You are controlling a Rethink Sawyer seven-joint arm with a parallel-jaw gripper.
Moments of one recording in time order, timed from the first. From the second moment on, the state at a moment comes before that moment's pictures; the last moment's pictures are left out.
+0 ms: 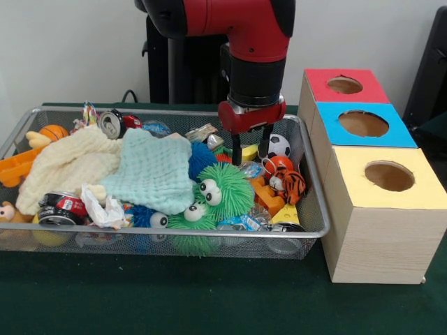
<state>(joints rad) -0.39 -0.58 0.29 1.77 -0.58 0.43 1.52</state>
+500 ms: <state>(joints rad) -0.39 -0.58 0.30 1.77 -0.58 0.43 1.52</state>
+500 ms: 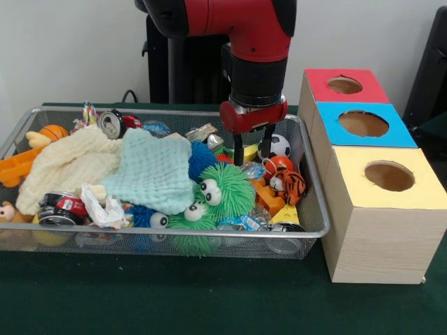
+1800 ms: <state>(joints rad) -0.45 -0.58 0.37 1.77 -0.58 0.45 1.52</state>
